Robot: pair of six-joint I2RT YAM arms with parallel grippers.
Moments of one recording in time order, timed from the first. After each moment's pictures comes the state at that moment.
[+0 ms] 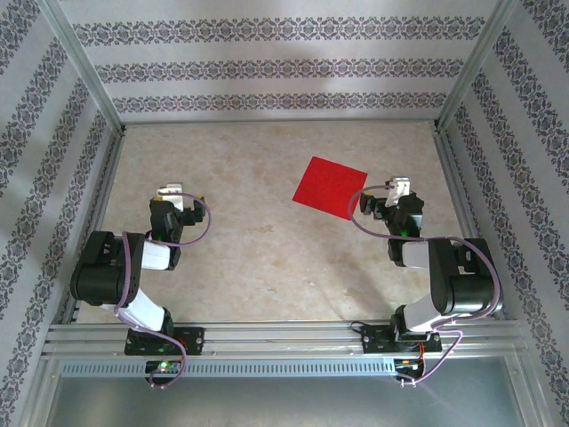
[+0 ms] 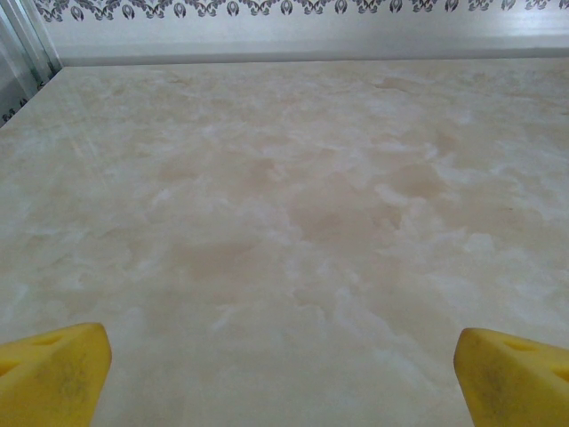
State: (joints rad) left arm 0.00 1.59 0.37 0.89 -0.10 -0.01; right arm -0.02 1.51 0.38 0.80 -0.07 0.02
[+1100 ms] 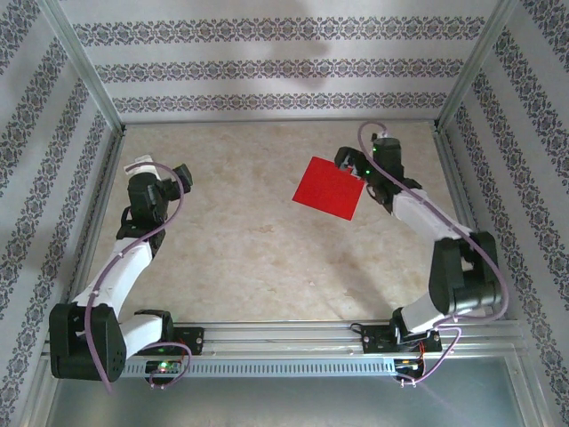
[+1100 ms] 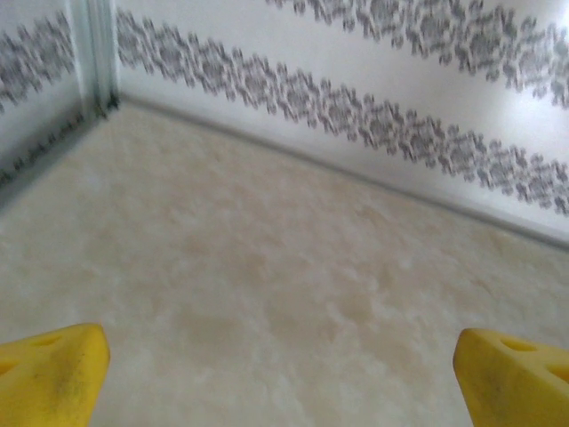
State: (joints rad) left arm 0.00 1.12 0.67 0.10 -0.14 -0.35; right arm 0.18 1.57 1.04 -0.07 -0.10 0.56
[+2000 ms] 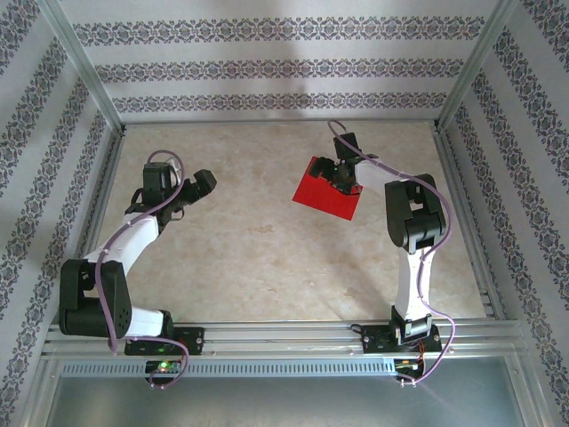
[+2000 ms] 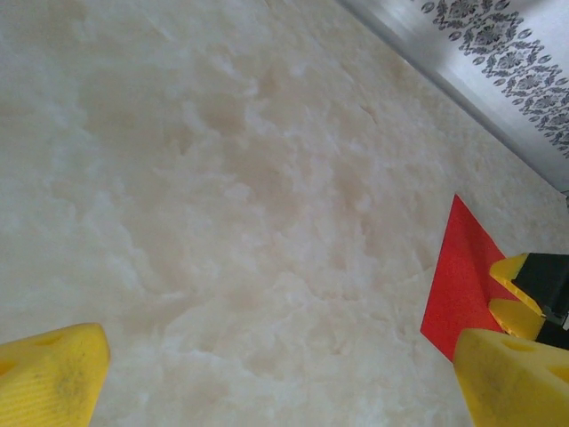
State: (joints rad) left arm 0.00 1.38 0.82 -0.10 0.30 -0.61; right arm 0.25 2.11 1.47 -0.37 -0.20 0.70
